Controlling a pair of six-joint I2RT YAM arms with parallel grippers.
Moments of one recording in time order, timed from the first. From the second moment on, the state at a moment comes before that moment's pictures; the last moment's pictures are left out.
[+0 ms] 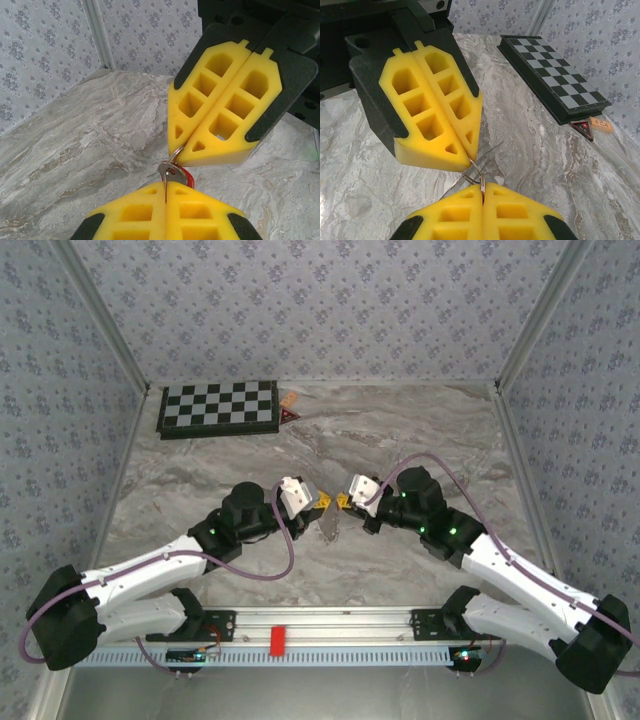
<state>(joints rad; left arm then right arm) -0.91 1.06 0.59 0.29 0.24 0.13 0.76 0.93 0.72 -0.16 -0.31 -0.43</state>
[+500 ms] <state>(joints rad) -0.91 1.06 0.59 0.28 0.24 0.13 0.77 0.94 0.72 -0.16 -0.30 -0.44</state>
